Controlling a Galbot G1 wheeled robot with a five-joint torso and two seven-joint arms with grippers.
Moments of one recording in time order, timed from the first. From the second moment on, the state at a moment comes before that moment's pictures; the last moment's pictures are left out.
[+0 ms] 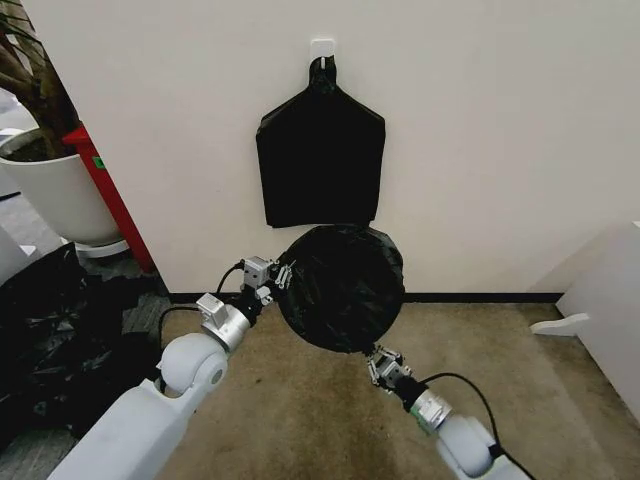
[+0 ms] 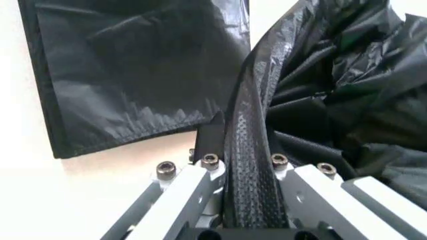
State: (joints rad) left arm 1.04 -0.99 -0.15 -1.91 -0.57 -0.04 0.10; right arm -1.30 1.17 0.20 1.56 -0.07 0.44 -0.23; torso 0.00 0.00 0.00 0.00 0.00
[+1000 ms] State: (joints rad) left arm 1.07 -1.05 -0.12 -1.85 -0.43 -0.11 0.05; right arm -1.40 1.08 0.21 1.95 0.31 0.56 -0.54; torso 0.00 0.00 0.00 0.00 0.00
